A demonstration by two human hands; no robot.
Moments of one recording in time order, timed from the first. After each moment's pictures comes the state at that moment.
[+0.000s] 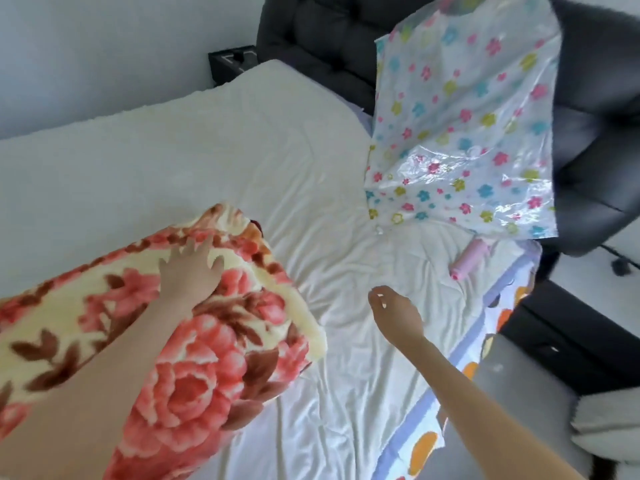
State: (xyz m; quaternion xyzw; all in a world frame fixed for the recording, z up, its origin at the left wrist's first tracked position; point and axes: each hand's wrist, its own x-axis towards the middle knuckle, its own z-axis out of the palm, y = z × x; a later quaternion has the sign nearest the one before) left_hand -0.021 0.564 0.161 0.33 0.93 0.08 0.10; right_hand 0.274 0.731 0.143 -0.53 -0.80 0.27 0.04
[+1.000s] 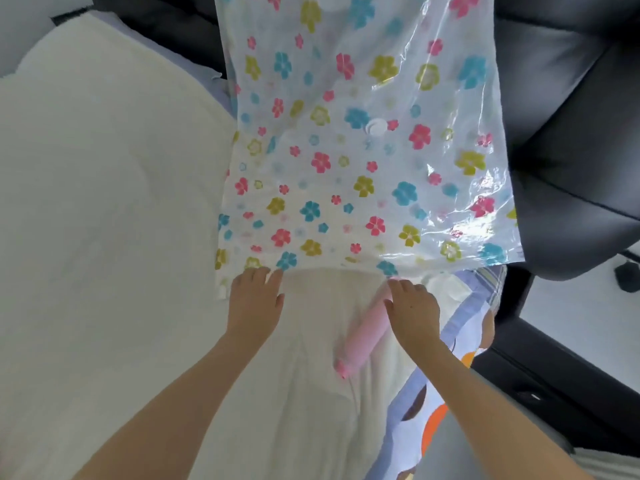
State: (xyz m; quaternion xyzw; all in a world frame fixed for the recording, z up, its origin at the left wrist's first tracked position) left_hand 0.198 1.136 -0.035 0.56 0.82 0.03 -0.01; right_hand 0.429 1.273 -0.059 -0.47 -0.88 -0.02 0.05
